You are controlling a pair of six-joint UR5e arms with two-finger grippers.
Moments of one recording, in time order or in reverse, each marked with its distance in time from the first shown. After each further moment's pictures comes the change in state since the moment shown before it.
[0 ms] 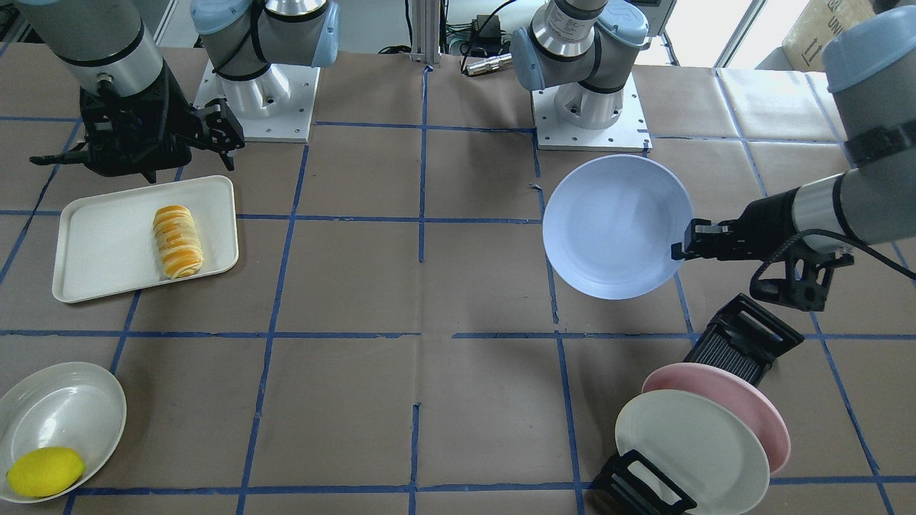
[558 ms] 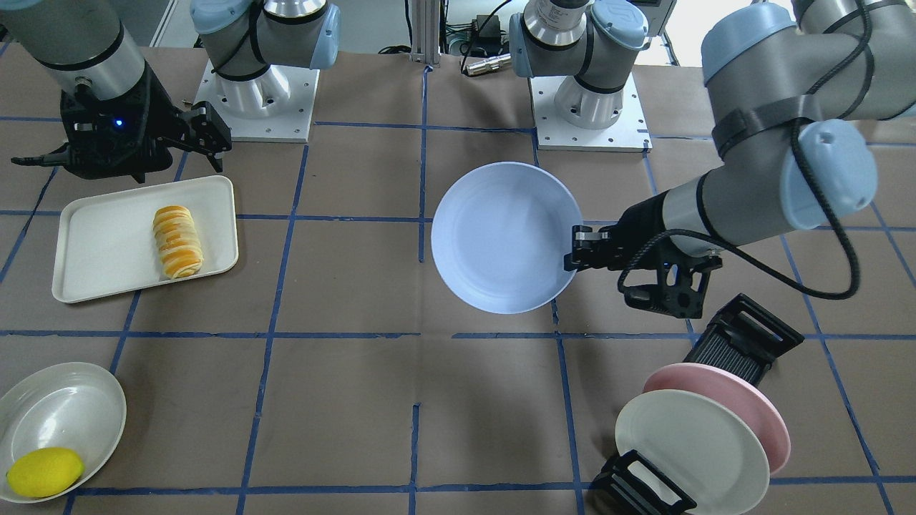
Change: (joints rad) left arm -0.219 -0.022 -0.016 0.169 -0.129 -0.239; right arm -0.022 0.000 0.000 0.006 0.006 0.005
